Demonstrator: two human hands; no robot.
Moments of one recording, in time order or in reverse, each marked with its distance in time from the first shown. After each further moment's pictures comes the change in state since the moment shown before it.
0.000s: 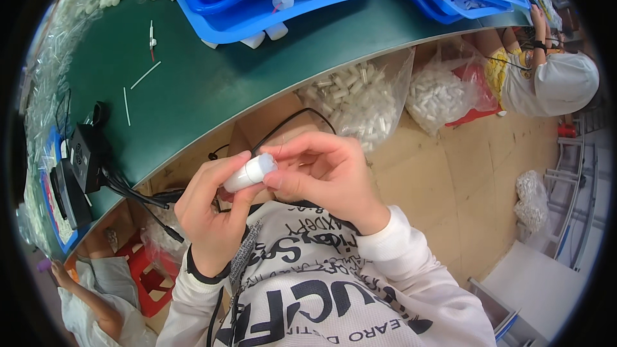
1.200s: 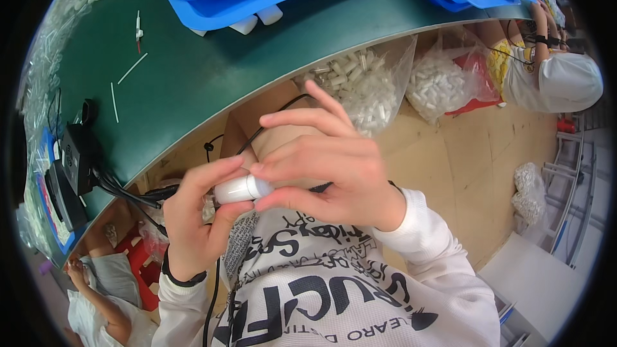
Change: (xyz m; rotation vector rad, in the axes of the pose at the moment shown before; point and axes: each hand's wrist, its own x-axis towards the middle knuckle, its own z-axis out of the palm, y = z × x) left_hand 0.002 -0.003 -0.019 -0.160 -0.244 -0.050; right_hand 0.016 -0.021 -0.017 -0.930 -0.275 -0.591
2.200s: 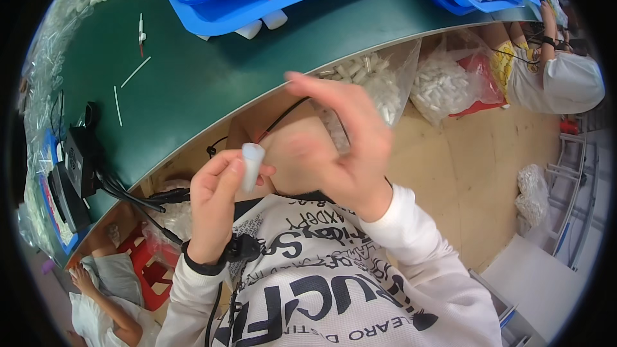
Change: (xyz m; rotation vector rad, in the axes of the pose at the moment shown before) left_hand -0.001 -0.029 0.021 -0.815 0.064 -0.557; right_hand 0.010 0.011 0.023 0.000 0.538 0.214
